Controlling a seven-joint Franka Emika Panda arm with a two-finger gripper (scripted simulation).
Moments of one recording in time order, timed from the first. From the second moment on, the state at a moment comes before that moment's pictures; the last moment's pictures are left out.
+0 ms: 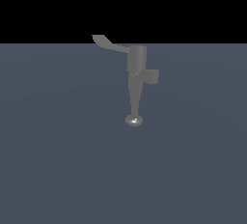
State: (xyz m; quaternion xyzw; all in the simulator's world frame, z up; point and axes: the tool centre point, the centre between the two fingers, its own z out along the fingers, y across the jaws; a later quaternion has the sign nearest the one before) arm -0.210 0.018 0.472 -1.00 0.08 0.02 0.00
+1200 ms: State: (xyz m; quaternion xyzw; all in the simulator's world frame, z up) arm -0.091 0.041 0.407 -0.93 0.36 0.01 0.01
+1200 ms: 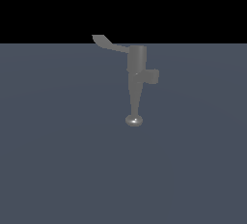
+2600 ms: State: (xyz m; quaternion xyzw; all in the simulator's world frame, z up) arm 0.006 0.068 0.304 -0.80 0.61 0.00 0.00
